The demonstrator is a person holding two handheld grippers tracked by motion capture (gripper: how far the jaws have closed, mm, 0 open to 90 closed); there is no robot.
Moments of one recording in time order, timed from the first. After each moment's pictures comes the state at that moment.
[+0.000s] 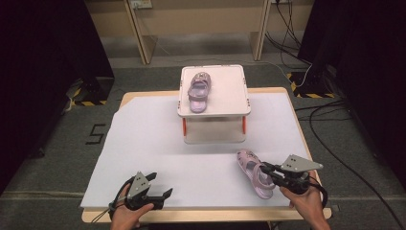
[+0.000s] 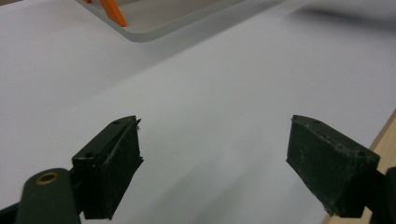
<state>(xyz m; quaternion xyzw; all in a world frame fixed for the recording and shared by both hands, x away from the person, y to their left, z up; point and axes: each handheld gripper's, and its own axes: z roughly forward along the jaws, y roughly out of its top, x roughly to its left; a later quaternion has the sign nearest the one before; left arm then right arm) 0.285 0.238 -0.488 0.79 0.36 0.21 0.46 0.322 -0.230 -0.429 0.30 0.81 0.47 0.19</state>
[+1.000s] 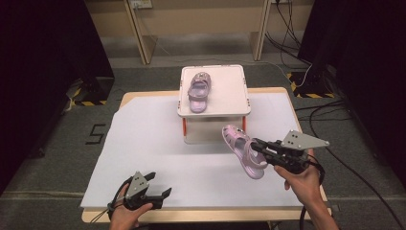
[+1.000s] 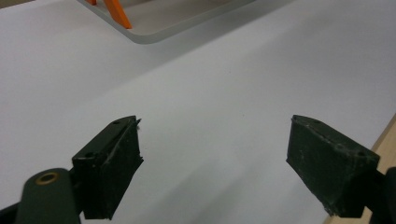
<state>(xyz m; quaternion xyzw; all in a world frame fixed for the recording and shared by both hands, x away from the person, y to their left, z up) 0.284 0.241 -0.486 0.78 0.36 0.21 0.46 0.340 -0.202 -0.349 0.26 0.77 0.55 0.20</state>
